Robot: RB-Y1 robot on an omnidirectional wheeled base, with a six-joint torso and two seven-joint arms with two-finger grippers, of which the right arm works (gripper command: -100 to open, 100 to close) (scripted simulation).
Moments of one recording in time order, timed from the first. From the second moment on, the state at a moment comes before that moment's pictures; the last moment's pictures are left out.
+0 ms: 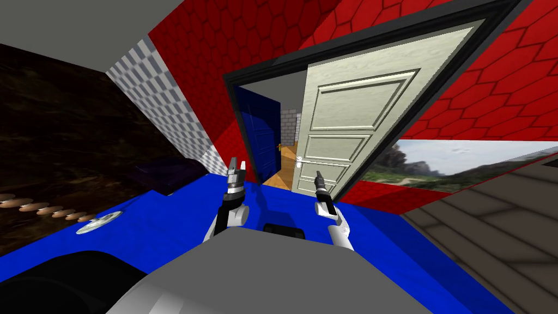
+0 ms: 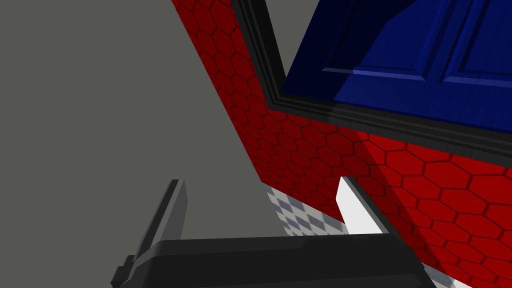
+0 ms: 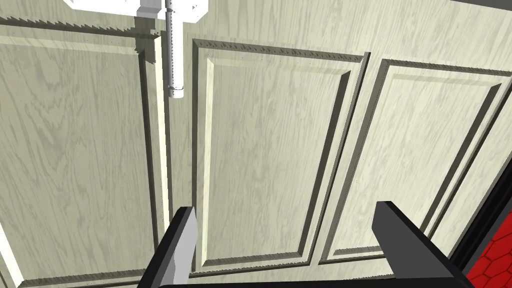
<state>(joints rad) 0.00 -0.04 -0.15 -1.42 0.01 -0.34 0.09</state>
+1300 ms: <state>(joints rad) -0.15 0.03 -0.19 -1.16 -0.01 -0.30 0.08</state>
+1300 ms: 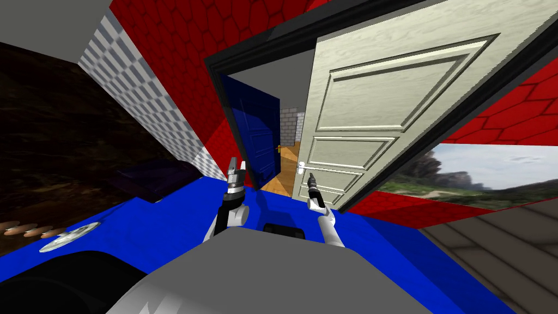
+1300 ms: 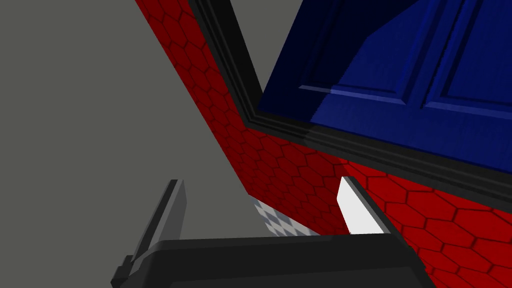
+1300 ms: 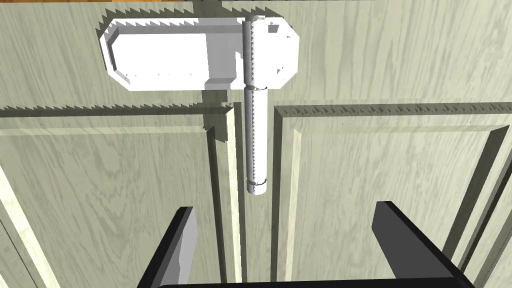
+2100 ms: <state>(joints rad) -0.16 -0.02 -0.20 -1.13 -0.02 -0.30 0.08</state>
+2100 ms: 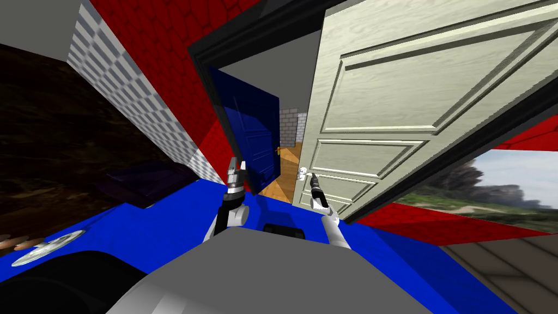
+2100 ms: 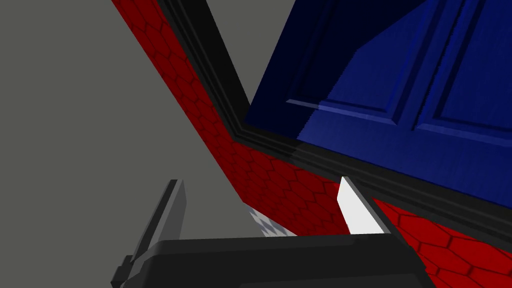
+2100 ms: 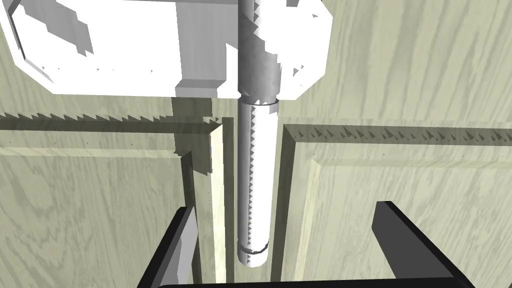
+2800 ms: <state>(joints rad) -0.16 0.01 -0.20 -1.14 -0.02 -0.29 0.08</state>
